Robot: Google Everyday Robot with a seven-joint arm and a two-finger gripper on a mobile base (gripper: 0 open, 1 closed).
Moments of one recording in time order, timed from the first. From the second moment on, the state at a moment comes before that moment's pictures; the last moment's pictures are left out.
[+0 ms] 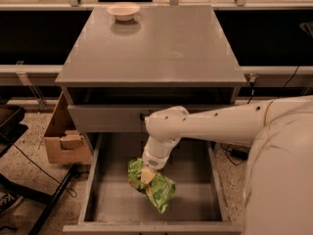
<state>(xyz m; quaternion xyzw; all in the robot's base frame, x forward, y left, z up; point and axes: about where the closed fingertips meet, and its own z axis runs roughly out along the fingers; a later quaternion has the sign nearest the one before) 0.501 0.028 0.530 -0.60 0.79 0.14 0.05</state>
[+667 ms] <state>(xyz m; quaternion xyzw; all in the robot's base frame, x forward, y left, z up) 0.501 0.028 0.530 -0.60 0.79 0.14 0.05</state>
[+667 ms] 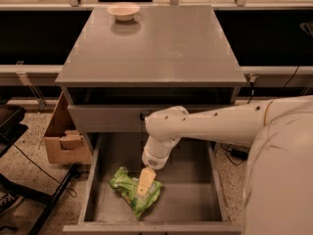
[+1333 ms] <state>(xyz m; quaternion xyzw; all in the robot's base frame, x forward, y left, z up) 0.502 0.028 0.540 -0.60 0.78 0.14 0.06</state>
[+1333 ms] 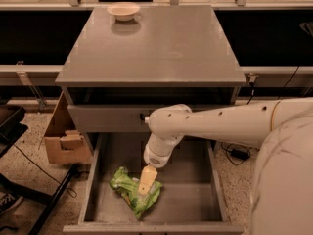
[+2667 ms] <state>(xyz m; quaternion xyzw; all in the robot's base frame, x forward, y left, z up) 0.462 -0.042 0.744 -0.66 0.74 0.12 0.08</state>
